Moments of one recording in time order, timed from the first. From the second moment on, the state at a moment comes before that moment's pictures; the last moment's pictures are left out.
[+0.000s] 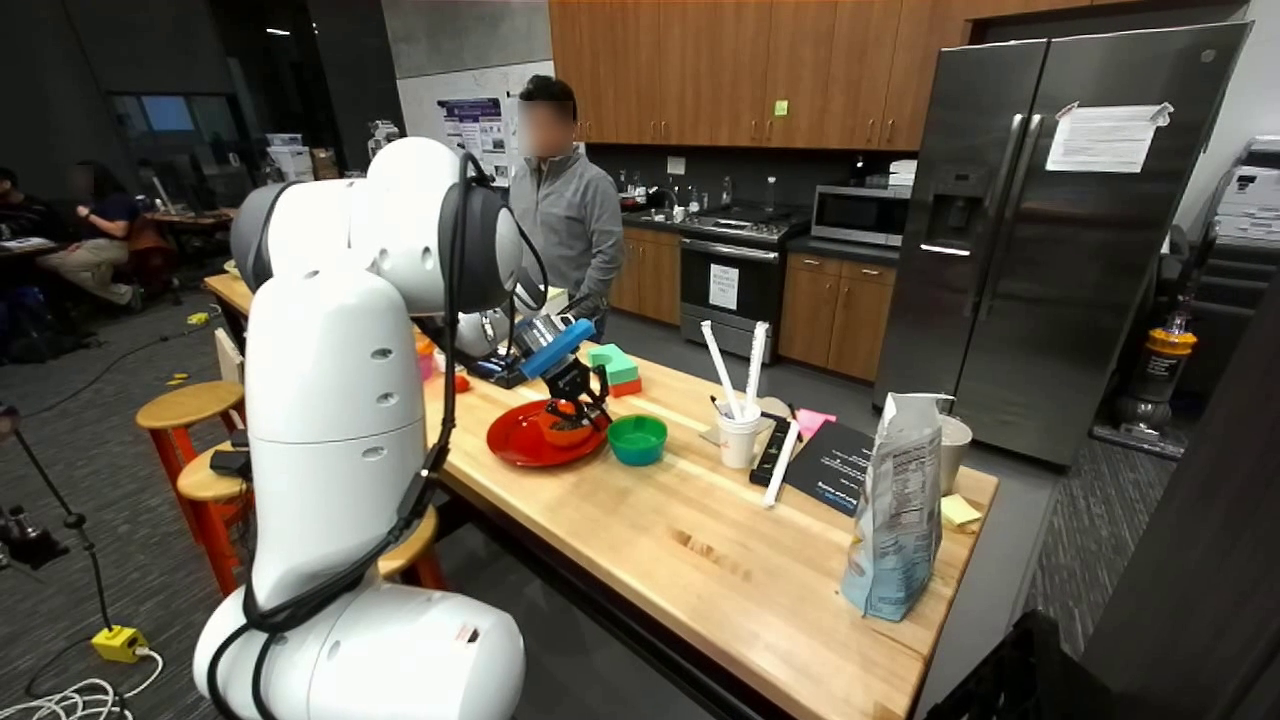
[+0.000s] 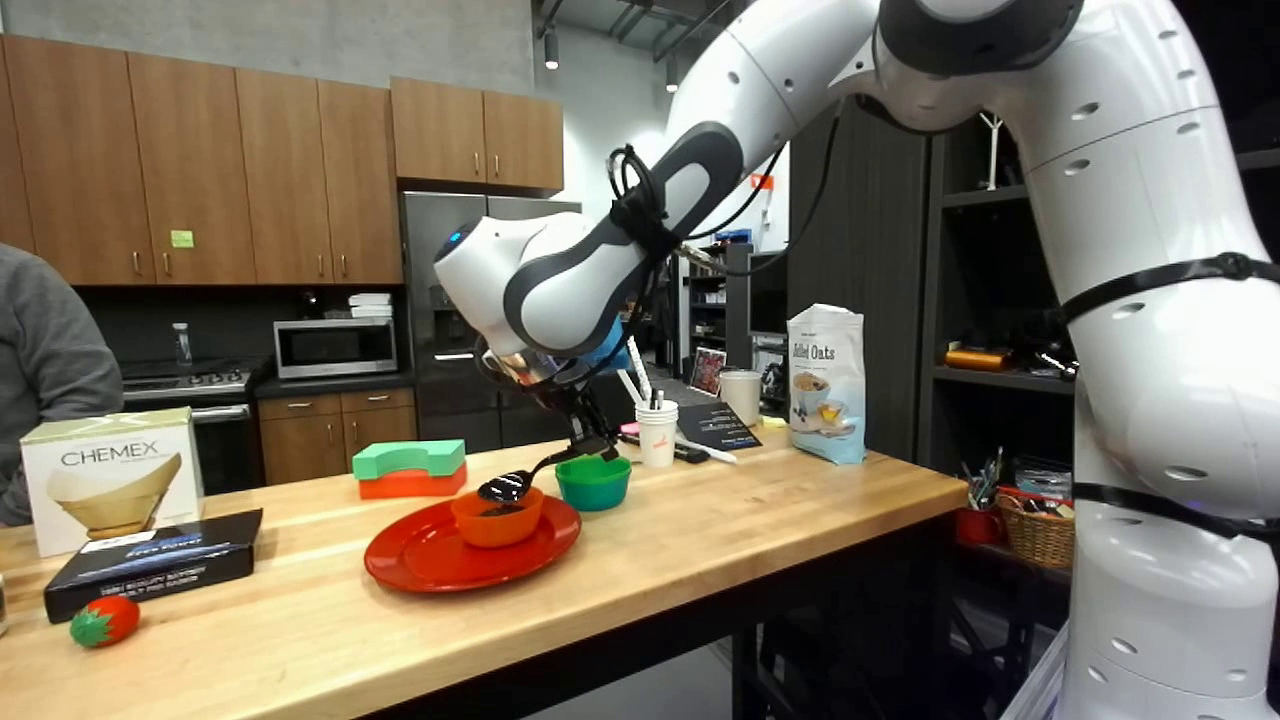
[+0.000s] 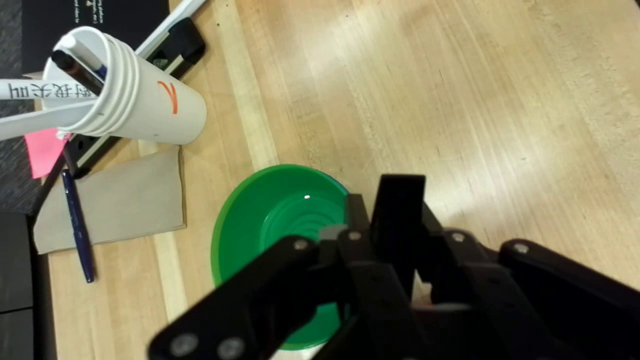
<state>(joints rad) 0.28 0.25 0.20 -1.94 -0.70 1.88 -0.09</state>
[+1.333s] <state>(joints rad) 0.30 0.41 0.24 -1.81 -0.70 1.85 -0.35</state>
